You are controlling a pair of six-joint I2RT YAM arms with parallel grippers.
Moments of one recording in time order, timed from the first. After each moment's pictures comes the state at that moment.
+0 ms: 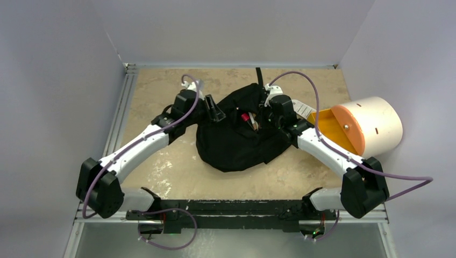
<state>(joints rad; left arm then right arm) -0.60 1.37 1.06 -0.20 0.11 -0.78 0.51 1.33 0.91 -0.14 -0.01 0.33</state>
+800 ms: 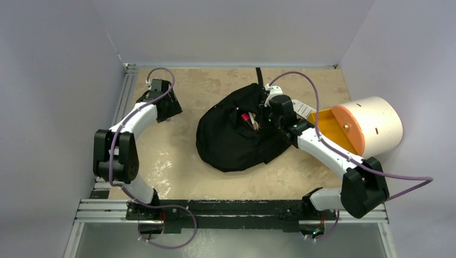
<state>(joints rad) -0.12 1.61 1.13 -0.45 -0.14 -0.56 0.51 1.33 0.91 -0.15 0.00 0.33</state>
